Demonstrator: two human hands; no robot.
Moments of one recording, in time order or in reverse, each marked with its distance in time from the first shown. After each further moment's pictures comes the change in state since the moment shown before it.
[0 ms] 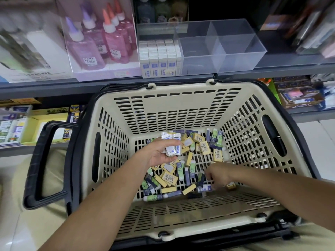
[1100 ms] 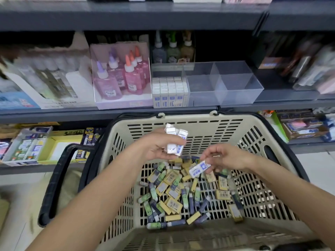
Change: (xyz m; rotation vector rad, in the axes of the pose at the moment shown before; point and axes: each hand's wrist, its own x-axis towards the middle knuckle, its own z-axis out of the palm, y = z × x) left_hand -0.068 0.097 0.016 0.320 -0.020 0.266; right_hand -0.076 -0.016 -0.109 0.845 0.278 -0.384
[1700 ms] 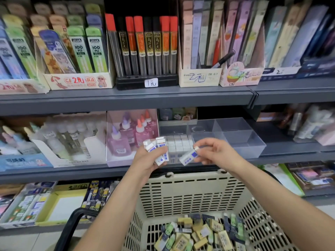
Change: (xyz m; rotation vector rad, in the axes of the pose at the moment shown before) left_hand -0.003 0.078 -0.049 -0.300 0.314 0.490; right_hand 0.041 -0.127 -0.040 0.177 0.433 -0.395
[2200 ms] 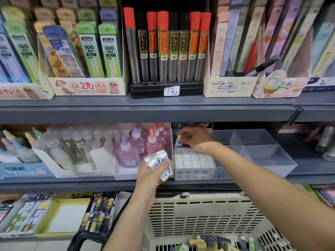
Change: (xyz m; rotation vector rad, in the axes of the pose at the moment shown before) left_hand 0.030 -0.021 -0.027 -0.081 0.173 0.021; right_hand 0.149 -0.019 0.053 -0.770 0.015 -0.156
